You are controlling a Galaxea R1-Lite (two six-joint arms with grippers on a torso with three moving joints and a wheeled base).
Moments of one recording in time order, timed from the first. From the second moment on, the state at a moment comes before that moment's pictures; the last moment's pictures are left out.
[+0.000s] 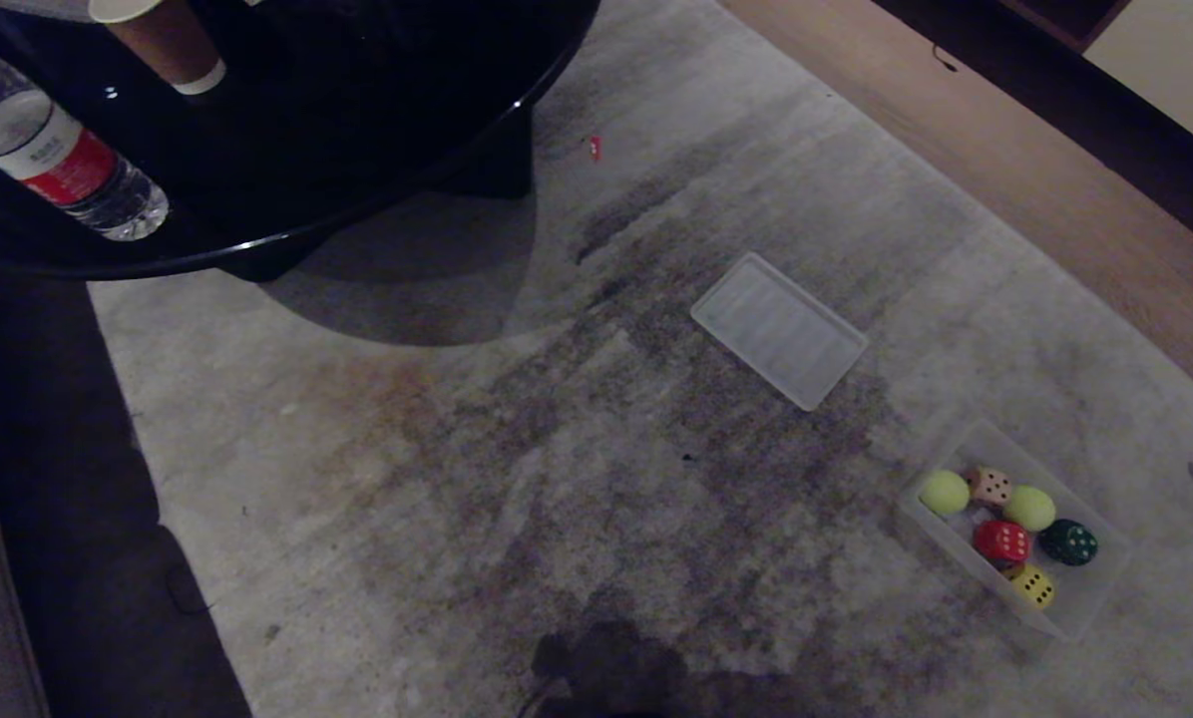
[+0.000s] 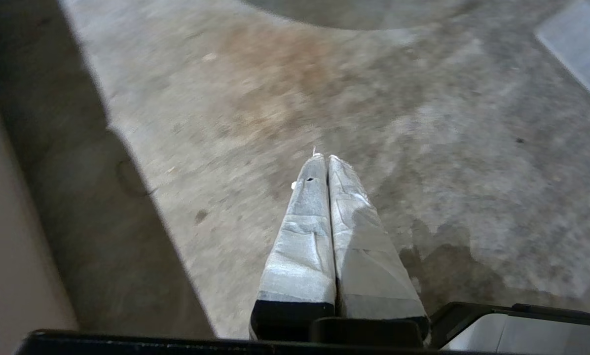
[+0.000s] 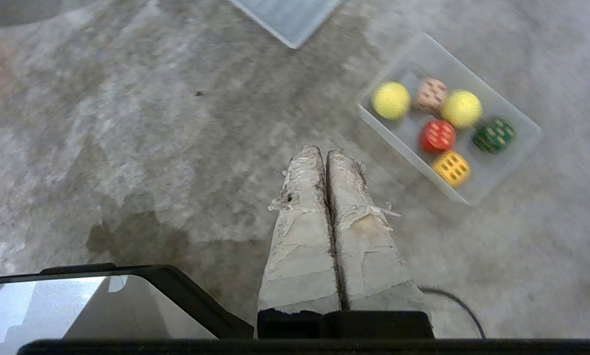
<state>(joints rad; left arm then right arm) -0.01 0.00 0.00 0.00 0.05 -0.08 0.01 0.00 -0.04 0.10 -0.02 0.08</state>
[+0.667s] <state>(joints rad) -0.01 0.00 0.00 0.00 0.05 -0.08 0.01 0.00 -0.04 0.10 -0.02 0.08</state>
